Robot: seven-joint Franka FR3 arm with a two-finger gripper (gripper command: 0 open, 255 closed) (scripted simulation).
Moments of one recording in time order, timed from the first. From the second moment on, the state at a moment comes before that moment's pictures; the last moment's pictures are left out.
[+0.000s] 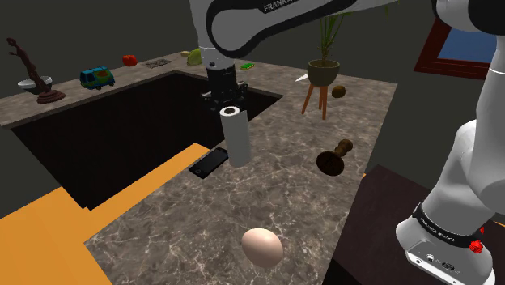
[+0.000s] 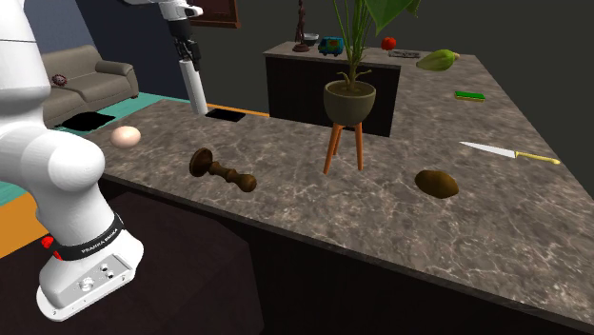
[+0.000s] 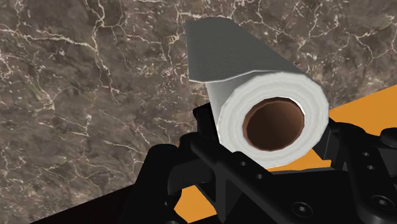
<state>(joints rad) 0.38 0.23 0.17 -1.64 -0.12 1.87 0.71</state>
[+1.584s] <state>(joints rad) 0.38 0.27 0.17 -1.76 -0.14 2.03 0.73</state>
